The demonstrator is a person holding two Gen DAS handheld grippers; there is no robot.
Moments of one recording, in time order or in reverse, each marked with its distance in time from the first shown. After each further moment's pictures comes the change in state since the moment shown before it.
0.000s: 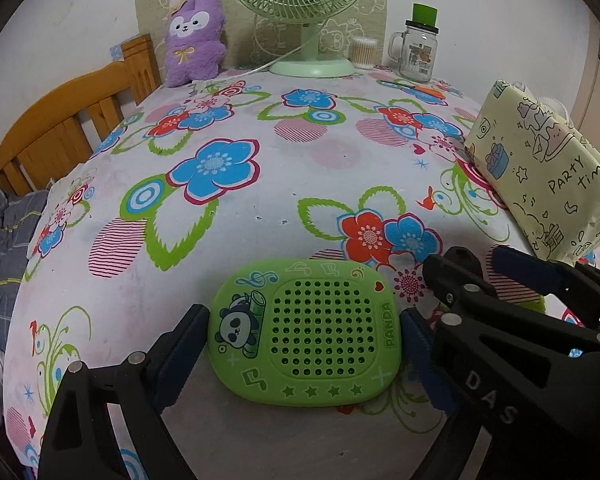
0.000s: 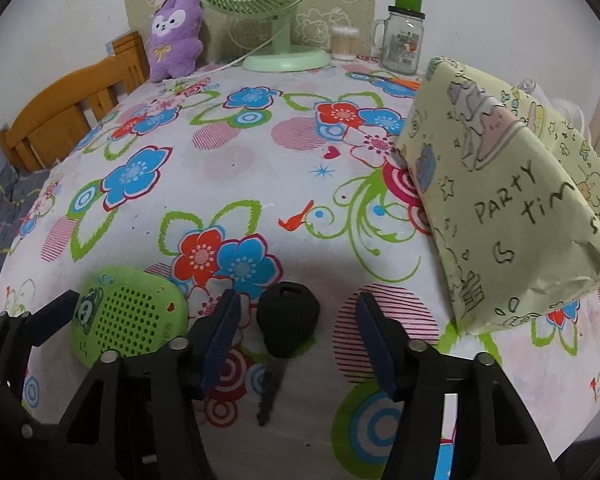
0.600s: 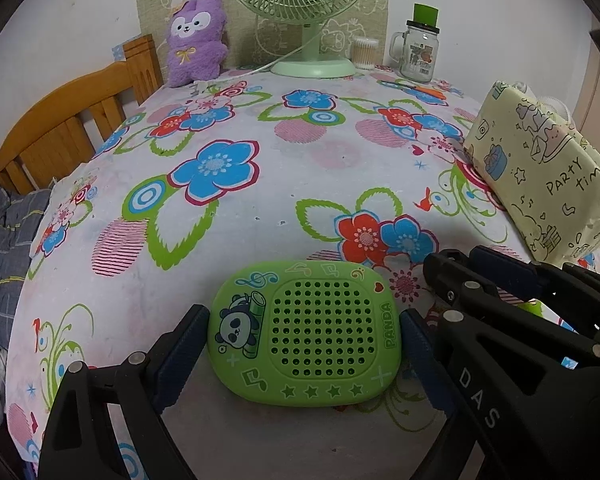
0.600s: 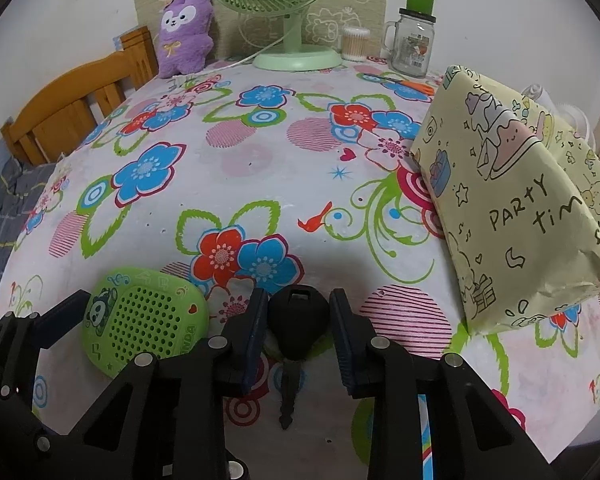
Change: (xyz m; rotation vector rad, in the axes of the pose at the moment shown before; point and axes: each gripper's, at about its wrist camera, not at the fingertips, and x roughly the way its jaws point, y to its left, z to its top) left arm -0.003 -0.002 0.003 -0.006 0.000 0.006; right arm -0.006 0.005 0.001 -0.012 -0.001 0.015
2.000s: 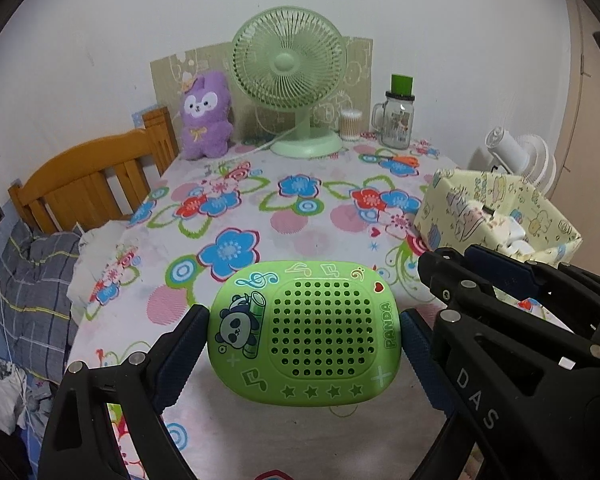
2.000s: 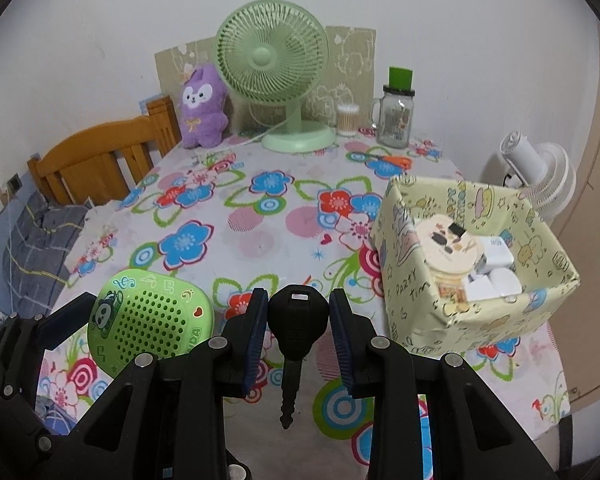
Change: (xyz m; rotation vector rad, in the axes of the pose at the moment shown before) left arm -0.103 -0.028 0.022 0.019 -0.180 0.036; right arm -0.109 -0.019 0.018 -0.003 -0.200 0.047
